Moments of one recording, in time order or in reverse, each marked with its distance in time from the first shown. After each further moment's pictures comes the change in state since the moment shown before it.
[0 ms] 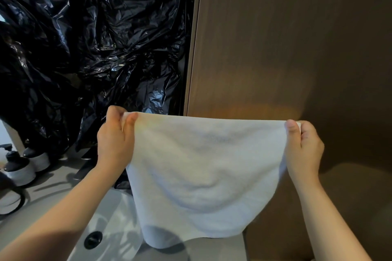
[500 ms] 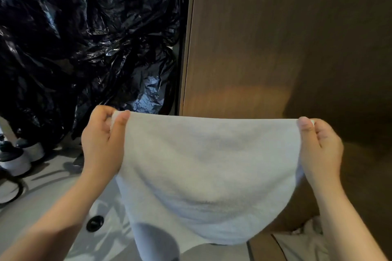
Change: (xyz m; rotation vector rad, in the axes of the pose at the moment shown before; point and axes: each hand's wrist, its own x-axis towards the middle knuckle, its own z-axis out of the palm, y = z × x) left_hand -0.036 0.011 -0.042 -0.062 -0.006 -0.002; right_hand -0.047 -0.020 -0.057 0.001 -0.001 0.044
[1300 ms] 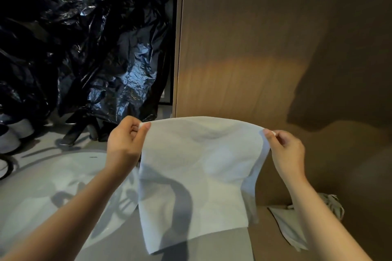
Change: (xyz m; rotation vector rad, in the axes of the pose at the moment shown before) left_hand -0.047 -0.058 0.071 0.057 -0.327 -0.204; right_hand -0.024 0.101 0.053 -0.156 -0.247 0.178
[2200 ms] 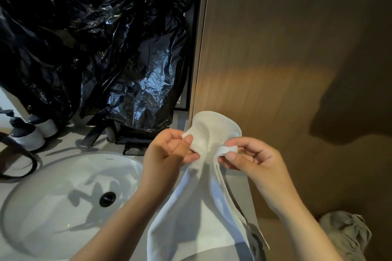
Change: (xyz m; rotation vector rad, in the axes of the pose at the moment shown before) left_hand -0.044 0.088 -0.005 -0.706 -0.170 -0.279; right_hand -0.062 -0.124 0.016 0.767 -0.627 0.041
